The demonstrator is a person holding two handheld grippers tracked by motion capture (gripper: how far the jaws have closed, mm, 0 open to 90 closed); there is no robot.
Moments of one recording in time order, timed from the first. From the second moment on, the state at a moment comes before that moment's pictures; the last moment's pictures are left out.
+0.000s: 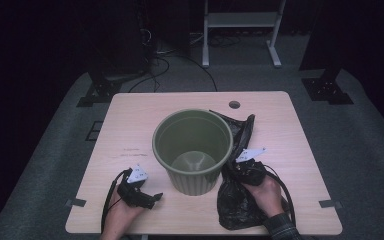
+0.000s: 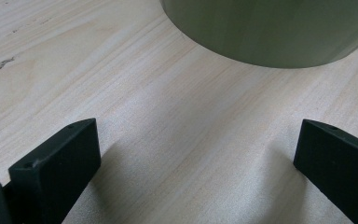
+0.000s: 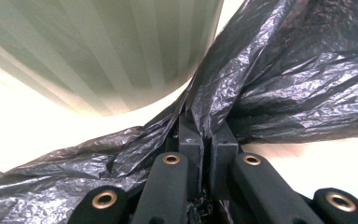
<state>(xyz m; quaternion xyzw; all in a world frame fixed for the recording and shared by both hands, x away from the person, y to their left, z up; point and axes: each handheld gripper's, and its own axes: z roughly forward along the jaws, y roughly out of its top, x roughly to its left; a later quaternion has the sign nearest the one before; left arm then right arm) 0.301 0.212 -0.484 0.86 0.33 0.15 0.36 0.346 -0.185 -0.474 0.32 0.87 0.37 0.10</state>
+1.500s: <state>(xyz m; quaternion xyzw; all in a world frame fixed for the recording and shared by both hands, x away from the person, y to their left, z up) 0.301 0.212 -0.484 0.86 0.33 0.15 0.36 0.303 -0.207 -0.363 0.19 0.84 0.51 0.08</state>
